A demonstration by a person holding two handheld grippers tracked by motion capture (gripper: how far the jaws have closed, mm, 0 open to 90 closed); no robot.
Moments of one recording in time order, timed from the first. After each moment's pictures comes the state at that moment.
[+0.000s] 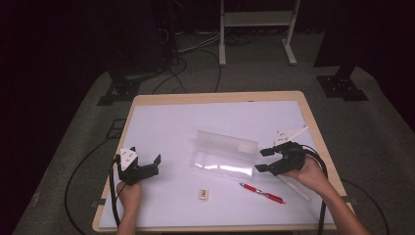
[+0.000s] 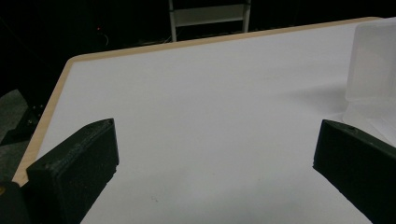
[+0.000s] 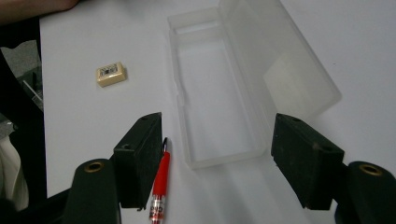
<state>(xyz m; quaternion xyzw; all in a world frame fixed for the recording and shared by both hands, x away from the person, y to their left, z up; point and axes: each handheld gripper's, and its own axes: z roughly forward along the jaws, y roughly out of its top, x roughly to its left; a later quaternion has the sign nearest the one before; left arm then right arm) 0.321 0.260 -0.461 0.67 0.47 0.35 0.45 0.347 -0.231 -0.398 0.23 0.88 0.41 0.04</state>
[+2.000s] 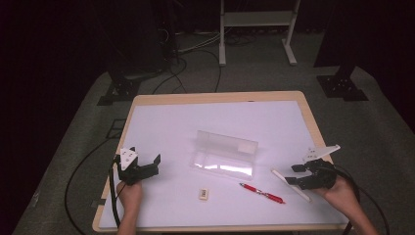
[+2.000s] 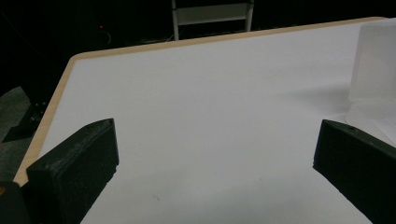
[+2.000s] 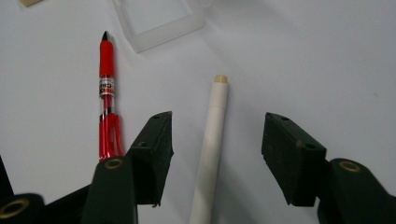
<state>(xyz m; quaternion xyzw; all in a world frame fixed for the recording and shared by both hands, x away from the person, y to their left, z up) 0.321 0.260 -0.461 0.67 0.47 0.35 0.45 0.306 -0.305 -0.434 0.34 0.87 0.34 0.08</state>
